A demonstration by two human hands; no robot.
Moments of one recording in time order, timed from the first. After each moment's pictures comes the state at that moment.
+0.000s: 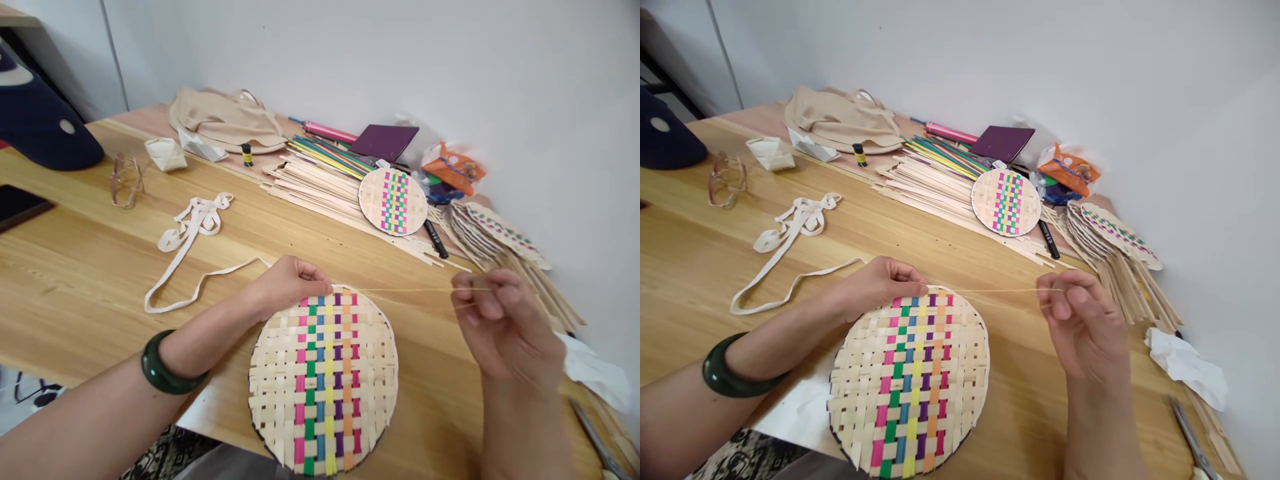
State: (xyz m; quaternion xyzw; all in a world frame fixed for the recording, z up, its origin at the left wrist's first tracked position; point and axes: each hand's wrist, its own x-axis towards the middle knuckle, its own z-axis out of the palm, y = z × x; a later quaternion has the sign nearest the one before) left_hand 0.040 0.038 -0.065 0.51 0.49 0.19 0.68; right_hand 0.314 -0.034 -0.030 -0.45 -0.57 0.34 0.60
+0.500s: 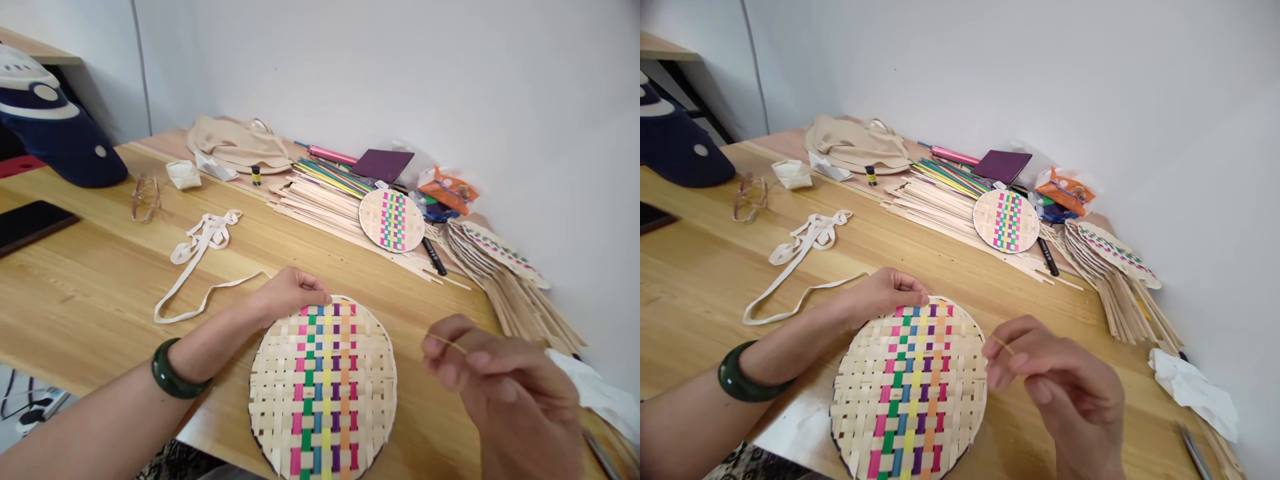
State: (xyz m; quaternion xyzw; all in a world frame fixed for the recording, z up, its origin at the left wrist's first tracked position) left_hand 0.034 0.044 -0.075 0.52 0.47 0.19 0.69; right_hand 0.265 -0.065 -0.015 -0.33 -0.72 0.30 0.53
